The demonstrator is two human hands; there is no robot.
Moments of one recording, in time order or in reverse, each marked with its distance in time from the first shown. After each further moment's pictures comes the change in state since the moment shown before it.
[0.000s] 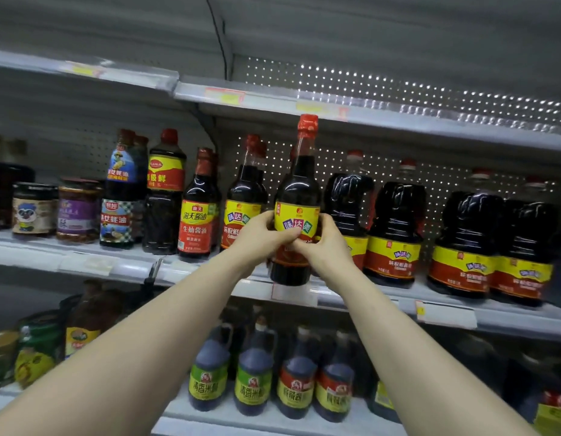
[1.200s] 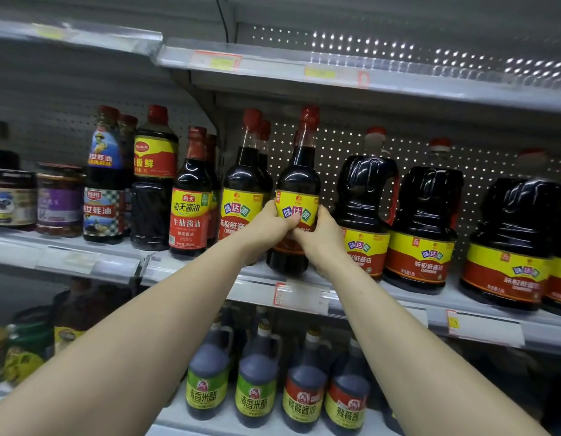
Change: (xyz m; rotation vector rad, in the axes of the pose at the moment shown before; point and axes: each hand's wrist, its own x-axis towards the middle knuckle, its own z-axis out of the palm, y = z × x) left_hand 0.070 -0.035 0.010 0.042 0.038 -0.104; right_hand 0.057 0.027 0.033 -0.096 0.017 0.075
